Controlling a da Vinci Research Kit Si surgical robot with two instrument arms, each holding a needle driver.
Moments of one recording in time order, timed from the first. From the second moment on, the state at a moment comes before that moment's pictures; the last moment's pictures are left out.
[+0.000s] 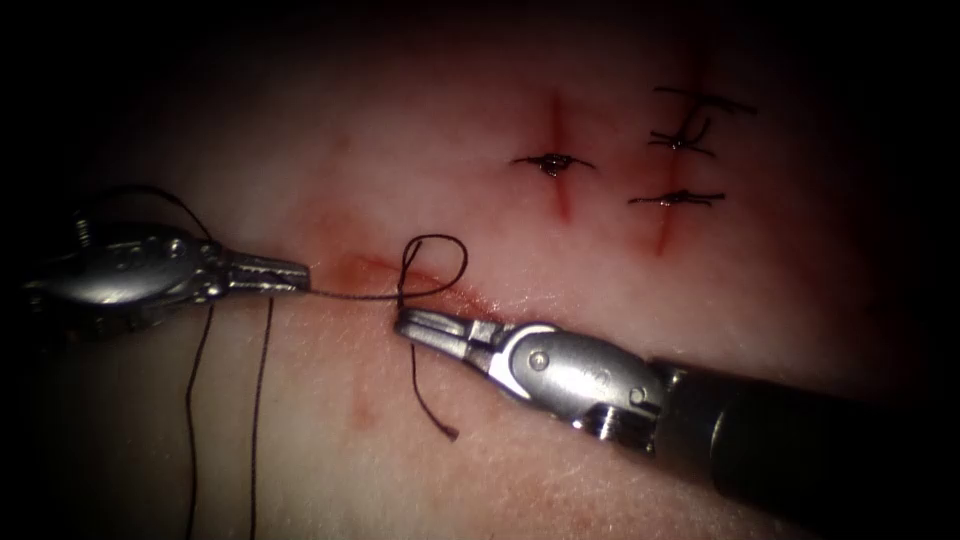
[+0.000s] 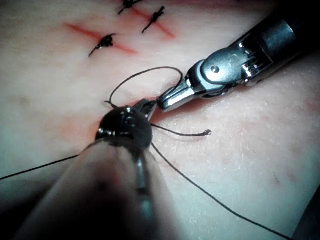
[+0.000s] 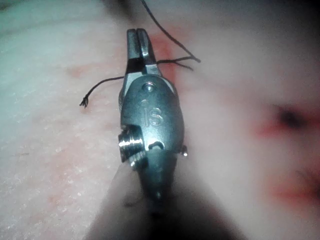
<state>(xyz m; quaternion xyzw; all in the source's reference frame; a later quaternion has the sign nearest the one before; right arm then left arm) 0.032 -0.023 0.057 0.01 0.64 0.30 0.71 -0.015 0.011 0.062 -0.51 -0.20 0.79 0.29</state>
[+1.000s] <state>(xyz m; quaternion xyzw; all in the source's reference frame) 0.037 -0.017 0.055 0.33 0.77 0.23 0.49 -0.020 0.010 0.071 -0.54 -0.25 0.76 0.27</state>
